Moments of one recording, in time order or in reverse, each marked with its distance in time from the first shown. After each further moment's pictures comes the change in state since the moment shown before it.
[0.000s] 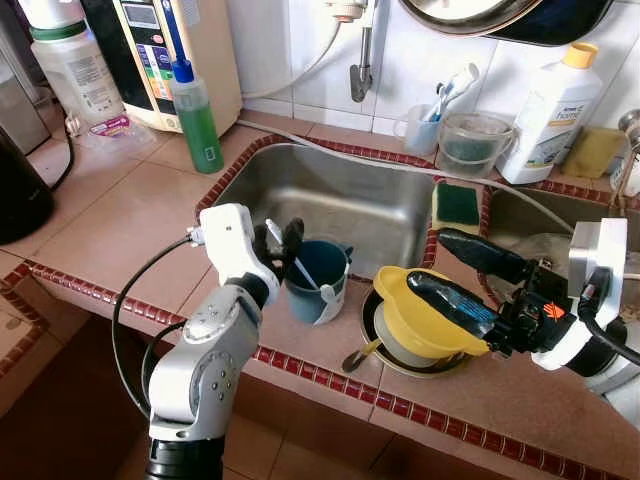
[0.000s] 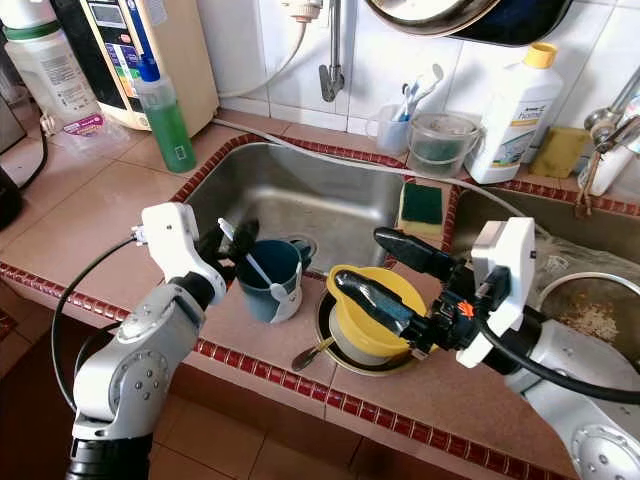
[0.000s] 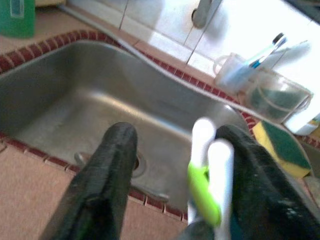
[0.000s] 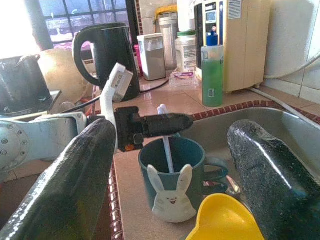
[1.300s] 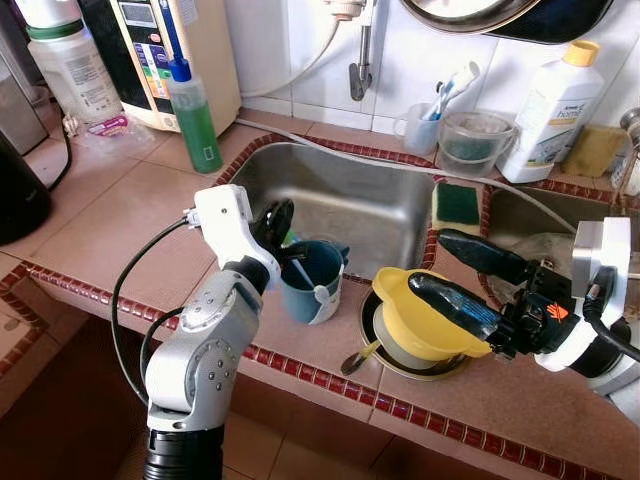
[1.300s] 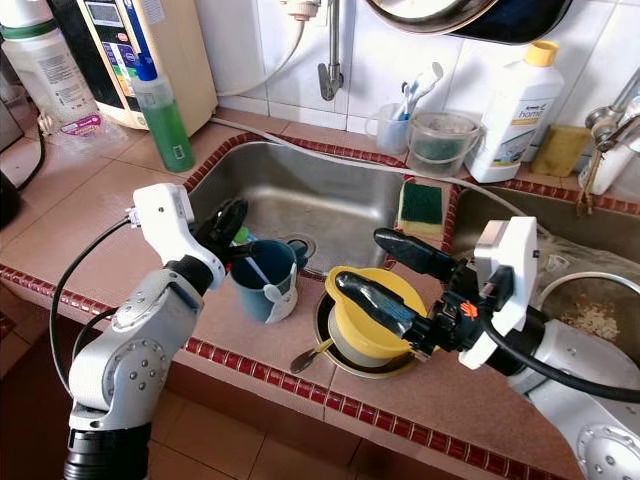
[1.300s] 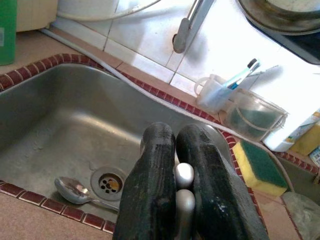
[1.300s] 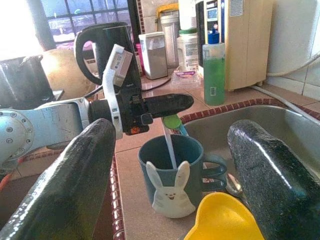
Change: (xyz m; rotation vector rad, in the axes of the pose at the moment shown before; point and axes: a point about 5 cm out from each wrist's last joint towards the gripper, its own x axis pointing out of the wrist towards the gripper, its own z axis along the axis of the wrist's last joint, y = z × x) left arm 0.002 -0.008 0.017 -0.012 -0.064 -0.059; right arm -0.001 0.001 0.002 0.009 0.004 0.012
